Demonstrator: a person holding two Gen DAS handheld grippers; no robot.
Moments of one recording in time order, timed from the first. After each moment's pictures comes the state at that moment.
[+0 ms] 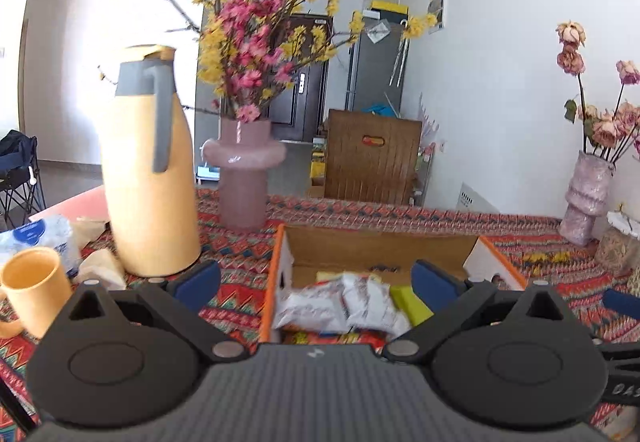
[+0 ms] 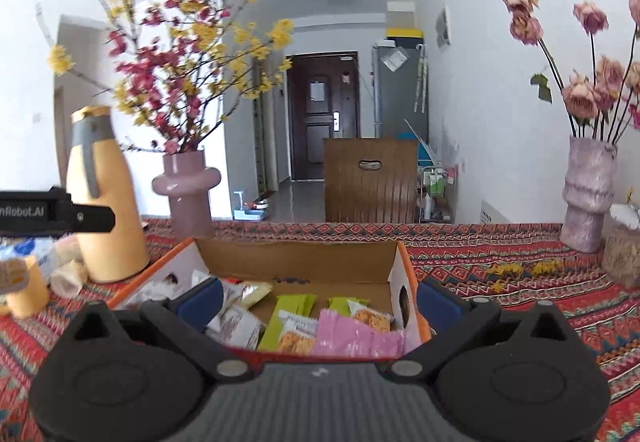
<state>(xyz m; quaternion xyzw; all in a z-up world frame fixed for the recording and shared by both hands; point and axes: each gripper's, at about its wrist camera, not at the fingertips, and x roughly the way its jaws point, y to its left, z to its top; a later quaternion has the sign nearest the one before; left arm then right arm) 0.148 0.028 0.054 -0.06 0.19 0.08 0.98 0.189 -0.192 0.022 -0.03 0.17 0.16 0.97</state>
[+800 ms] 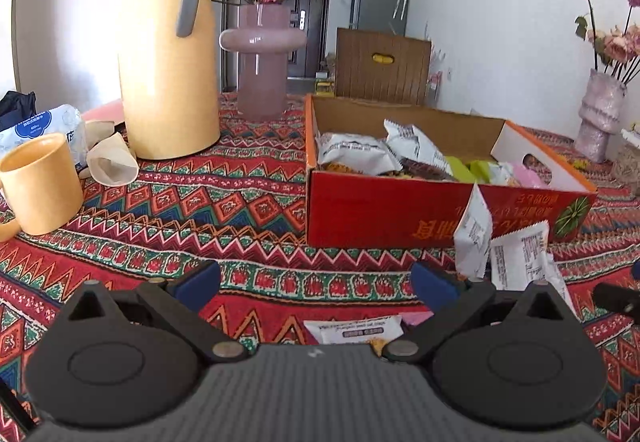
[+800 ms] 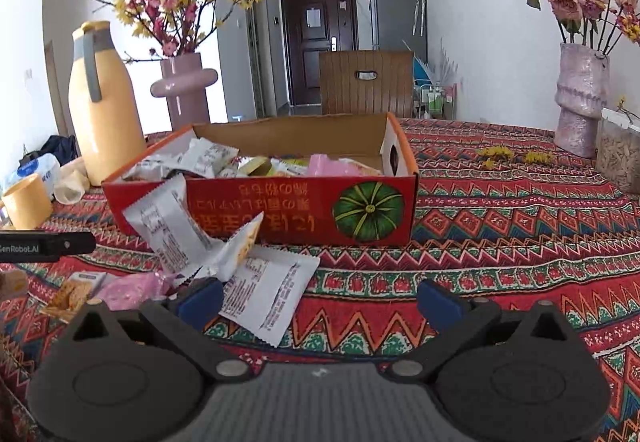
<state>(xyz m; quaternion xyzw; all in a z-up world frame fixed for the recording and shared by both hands) 0.120 0.051 -0.039 -0.05 0.28 0.07 0.96 0.158 -0.206 -0.049 -0.02 0.29 0.15 0.94</state>
